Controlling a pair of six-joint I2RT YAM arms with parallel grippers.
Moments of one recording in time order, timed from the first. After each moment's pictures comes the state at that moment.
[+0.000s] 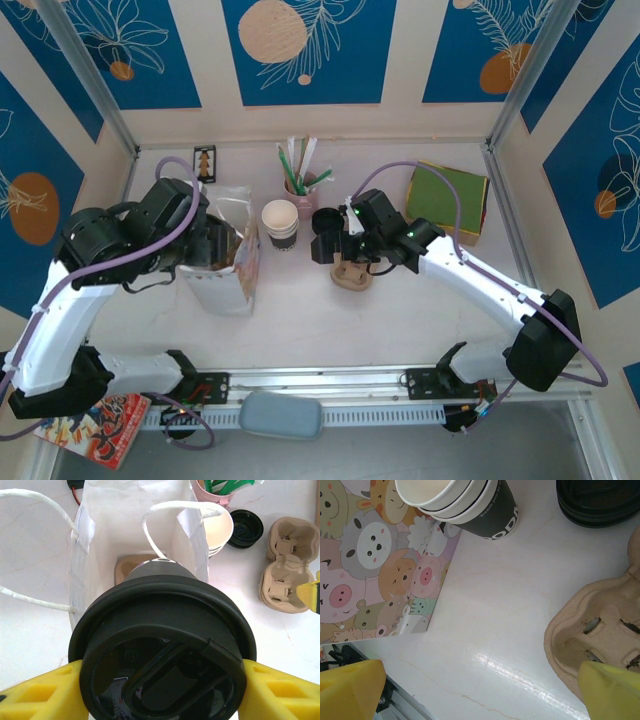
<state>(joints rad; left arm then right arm) -0.80 1.21 1.90 -1.70 -0.37 -0.61 0.71 1.33 1.11 -0.65 -0.22 0.57</state>
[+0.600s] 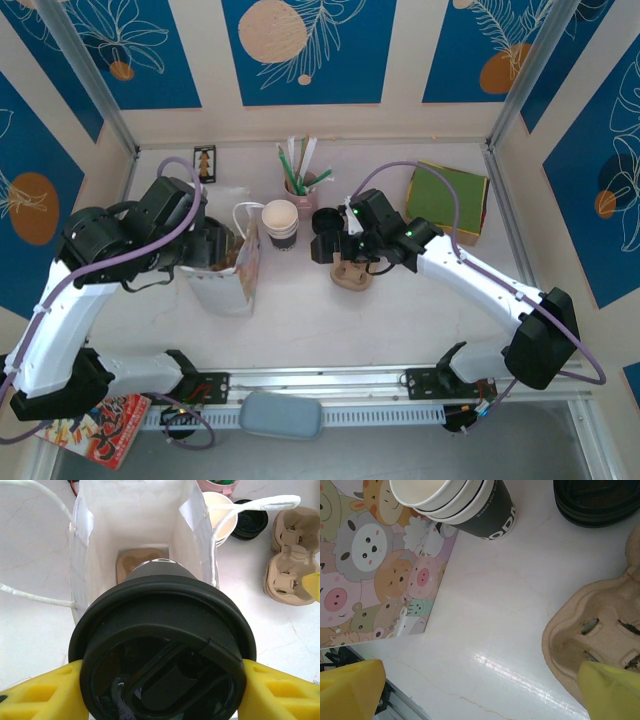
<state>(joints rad) -0.77 1.20 1.87 -1.70 -0.33 -0.57 0.71 1.34 1.12 -0.65 -0.22 0.57</state>
